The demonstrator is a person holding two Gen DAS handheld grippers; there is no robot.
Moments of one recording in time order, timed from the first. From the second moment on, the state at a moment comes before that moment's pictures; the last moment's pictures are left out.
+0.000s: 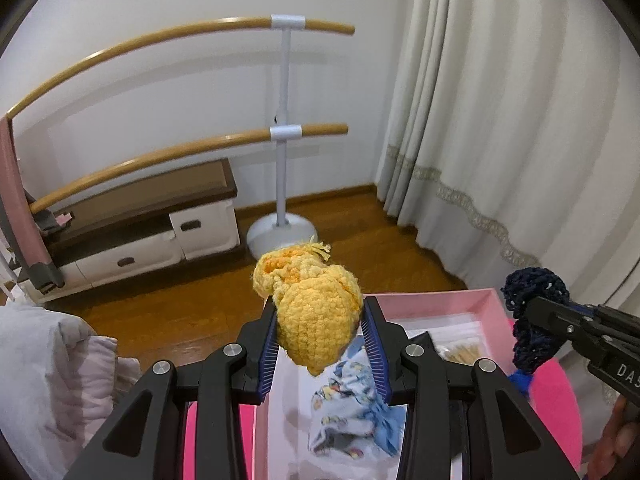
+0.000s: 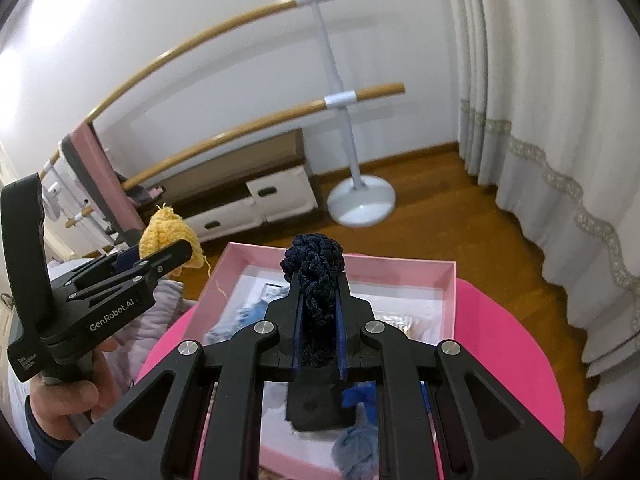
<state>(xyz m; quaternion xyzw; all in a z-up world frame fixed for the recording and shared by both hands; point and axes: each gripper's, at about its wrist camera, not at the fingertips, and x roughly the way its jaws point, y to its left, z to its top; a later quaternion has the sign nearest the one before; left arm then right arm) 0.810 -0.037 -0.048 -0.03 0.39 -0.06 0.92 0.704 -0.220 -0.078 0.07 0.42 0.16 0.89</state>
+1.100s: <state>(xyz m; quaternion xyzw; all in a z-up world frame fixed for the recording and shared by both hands) 0.854 -0.084 -0.032 0.00 0.34 -0.02 0.94 0.682 -0.245 -0.089 0.13 0.41 0.10 0.90</state>
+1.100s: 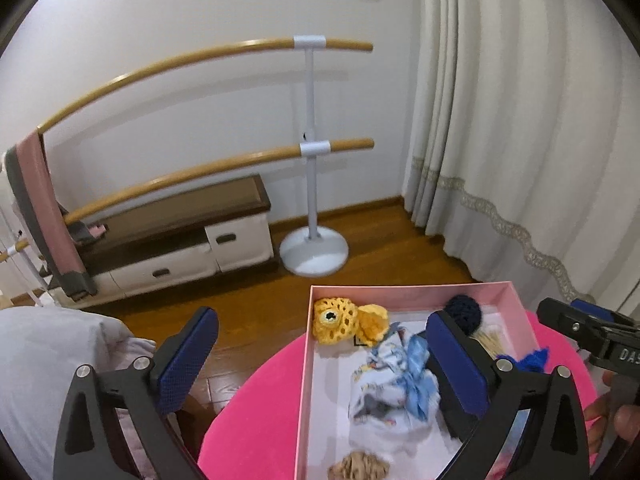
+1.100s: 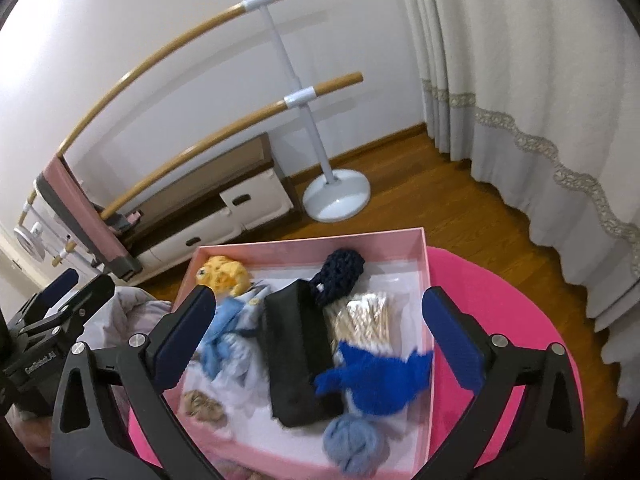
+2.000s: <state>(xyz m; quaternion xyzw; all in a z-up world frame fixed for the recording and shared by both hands) 0.493 -0.035 -0.002 -0.05 0.23 -0.01 0.97 0.457 -0.229 -0.009 0.06 0.29 0.09 0.95</state>
